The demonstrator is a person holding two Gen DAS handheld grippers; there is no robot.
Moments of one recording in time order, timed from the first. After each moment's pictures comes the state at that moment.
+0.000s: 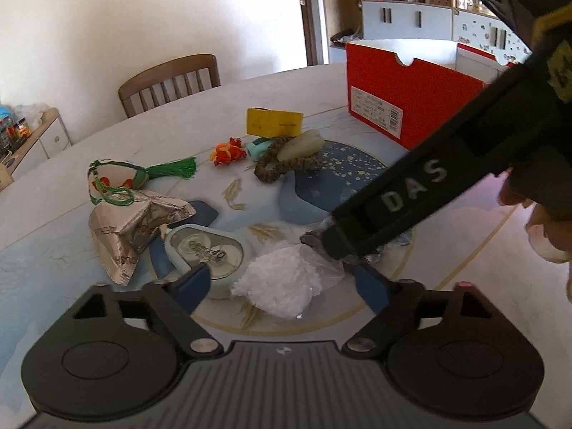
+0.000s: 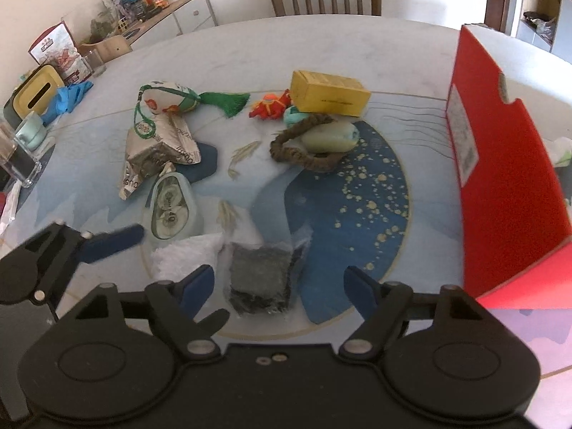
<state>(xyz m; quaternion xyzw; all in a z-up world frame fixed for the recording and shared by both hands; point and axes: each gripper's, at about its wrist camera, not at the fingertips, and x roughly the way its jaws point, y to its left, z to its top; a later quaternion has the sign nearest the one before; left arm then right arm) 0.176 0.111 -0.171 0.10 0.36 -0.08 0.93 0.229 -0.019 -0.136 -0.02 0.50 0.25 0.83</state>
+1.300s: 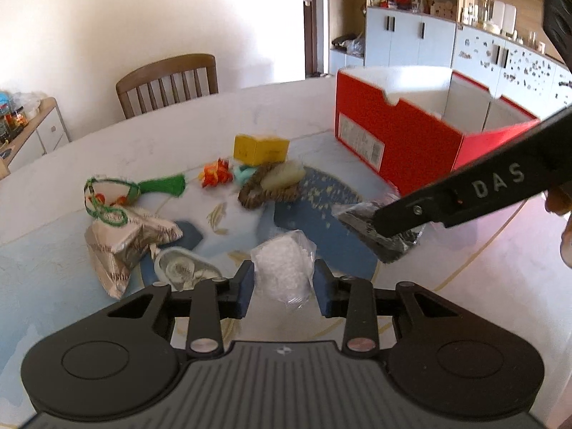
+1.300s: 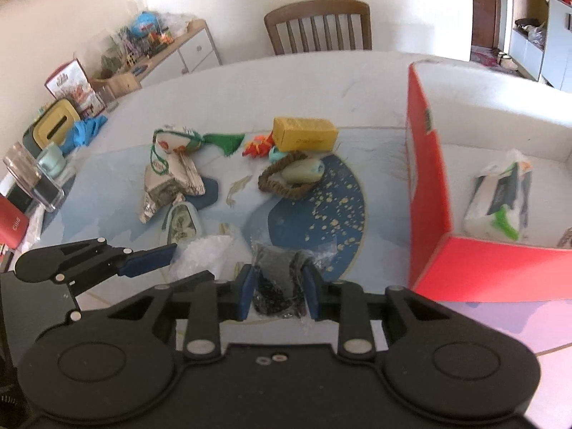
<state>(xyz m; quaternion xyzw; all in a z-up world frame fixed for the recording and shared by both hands) 0.177 0.096 -0.127 0.06 0.36 -0.08 0.93 0.208 -0.076 -0.080 0.01 0.46 0.25 0.85</state>
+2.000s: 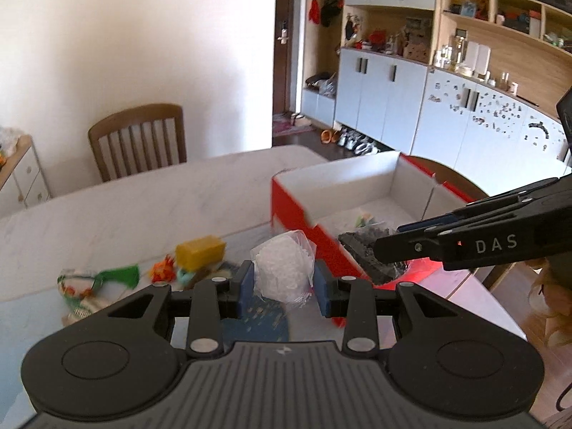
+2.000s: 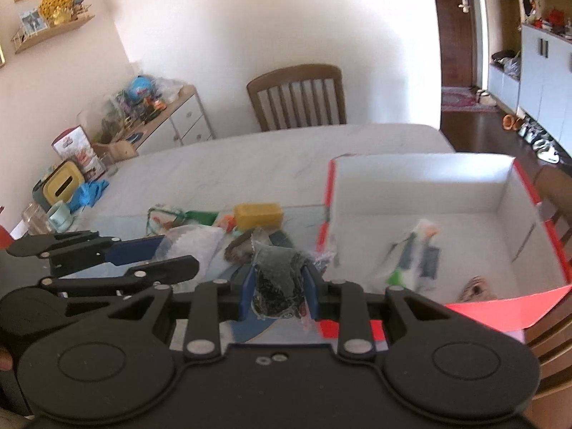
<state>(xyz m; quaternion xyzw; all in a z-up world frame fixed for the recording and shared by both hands) 0.198 0.025 -0.026 0.03 0.31 -0.12 0.94 0.207 -0.170 -0.009 0.04 0.38 0.23 0.89</state>
